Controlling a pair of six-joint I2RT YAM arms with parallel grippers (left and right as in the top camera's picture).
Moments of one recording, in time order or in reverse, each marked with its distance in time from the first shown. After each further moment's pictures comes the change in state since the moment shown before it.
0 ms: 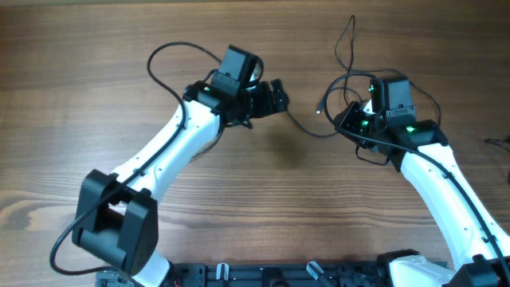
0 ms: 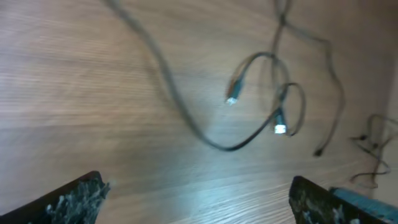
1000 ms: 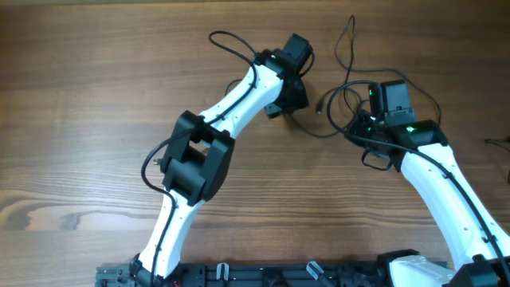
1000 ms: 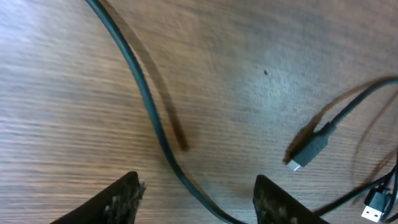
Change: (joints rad) left arm -0.116 0.607 0.652 -0.411 -0.158 -0.130; right arm 0.000 0.000 0.000 -0.122 0.202 -0.039
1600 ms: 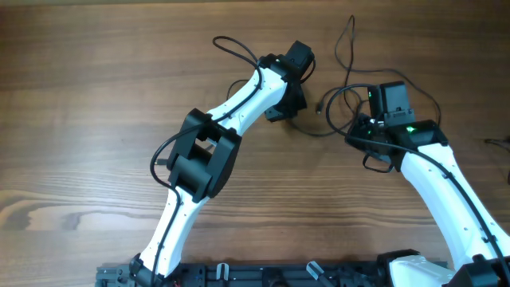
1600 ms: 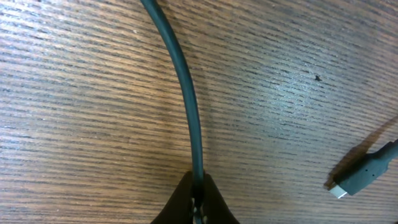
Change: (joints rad) left arm -0.004 0.053 0.015 -0.026 -0.029 -0.003; right arm 0.000 0.000 0.000 -0.043 0.000 -0.030
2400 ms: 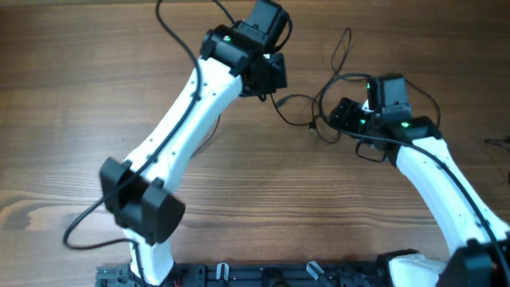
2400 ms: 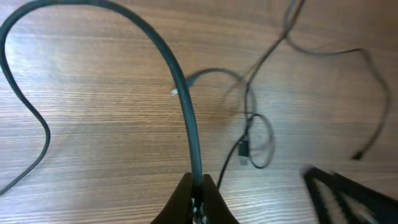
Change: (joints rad) left arm 0.063 -0.460 0.000 -0.210 -0.048 0.229; right arm 0.000 0.071 0.000 0.220 -0.145 -0.037
